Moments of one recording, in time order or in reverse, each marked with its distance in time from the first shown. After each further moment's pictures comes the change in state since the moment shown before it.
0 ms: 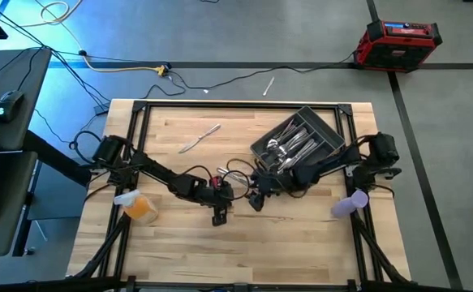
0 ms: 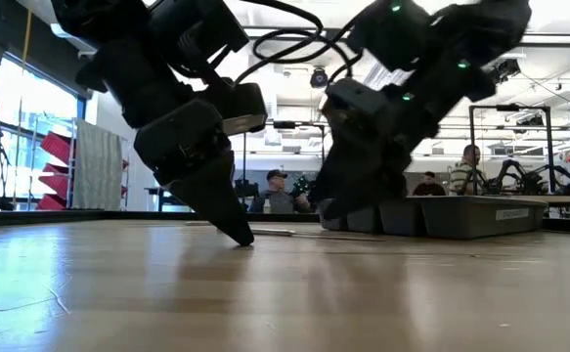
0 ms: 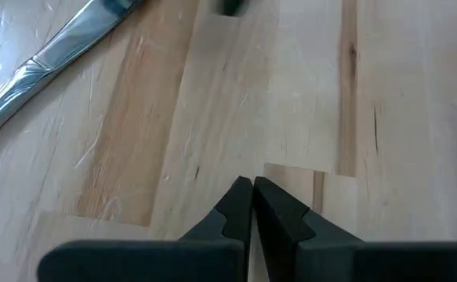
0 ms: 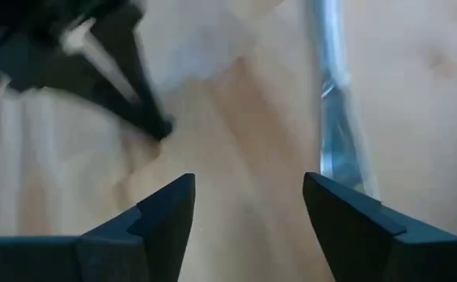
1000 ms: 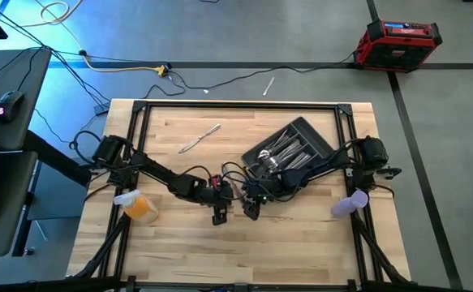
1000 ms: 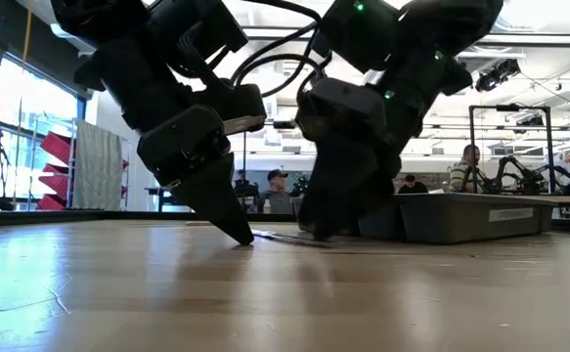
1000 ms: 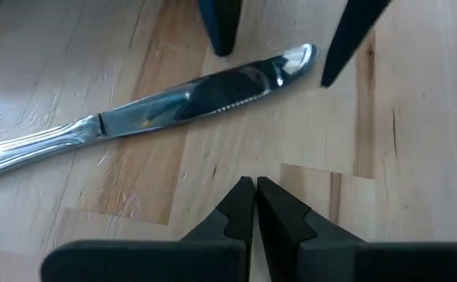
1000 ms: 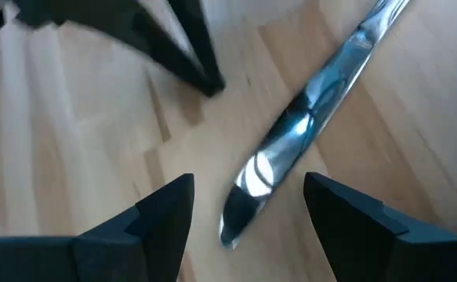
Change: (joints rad) left arm 0.001 -0.001 -0.001 -0.018 -0.040 0.002; right arm 0.041 0.117 0.169 -0.182 -0.132 -0.014
